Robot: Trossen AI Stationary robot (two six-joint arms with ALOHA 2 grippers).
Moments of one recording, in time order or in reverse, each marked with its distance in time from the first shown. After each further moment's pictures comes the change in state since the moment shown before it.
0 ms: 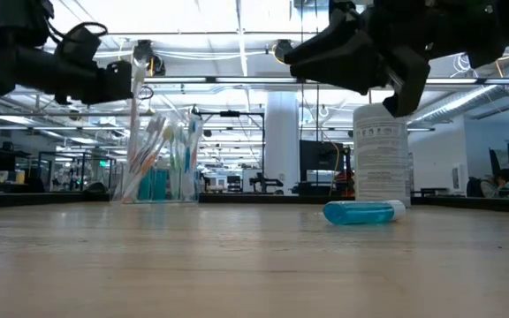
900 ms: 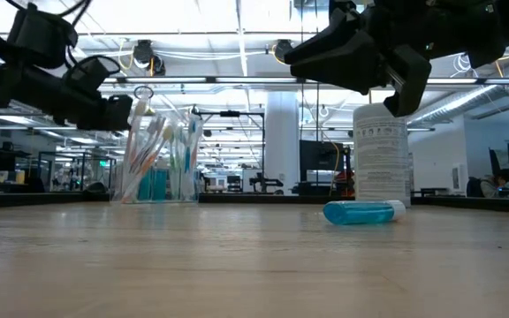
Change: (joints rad) left arm 0.114 0.001 0.002 -0.305 0.112 -0.147; right arm 0.000 0.000 0.000 -0.001 0.002 0.011
